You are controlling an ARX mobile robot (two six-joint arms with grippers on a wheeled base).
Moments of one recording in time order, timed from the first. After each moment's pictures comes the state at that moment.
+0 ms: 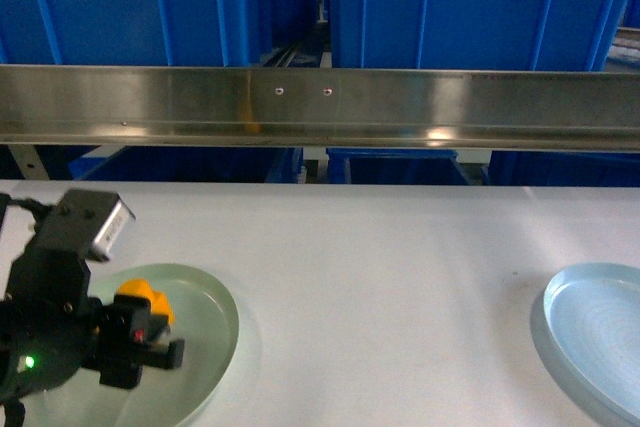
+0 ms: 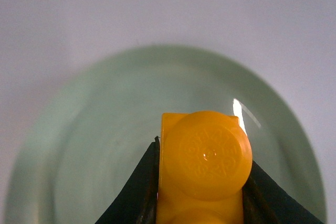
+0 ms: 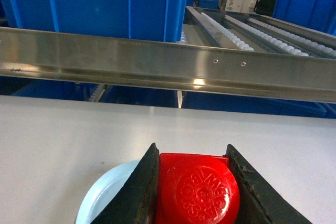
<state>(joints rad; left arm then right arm) -0.18 1.84 0.52 0.64 0.02 -0.02 -0.33 0.97 0.23 0.64 -0.32 -0.12</state>
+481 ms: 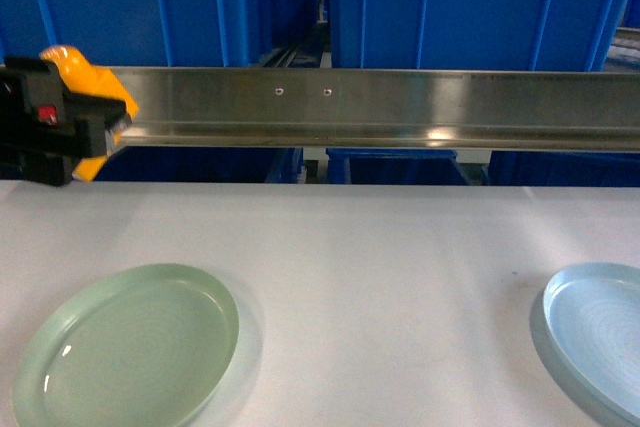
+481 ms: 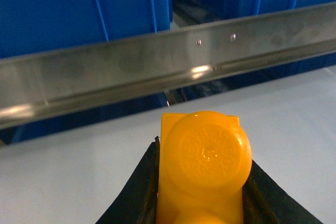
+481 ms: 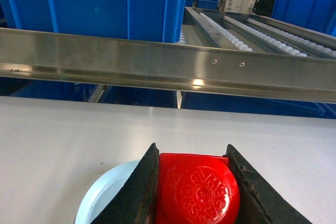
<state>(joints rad) -0.16 1.38 0.54 0.60 0.08 0.08 -0.33 0.97 0.23 0.64 -0.32 -0.12</state>
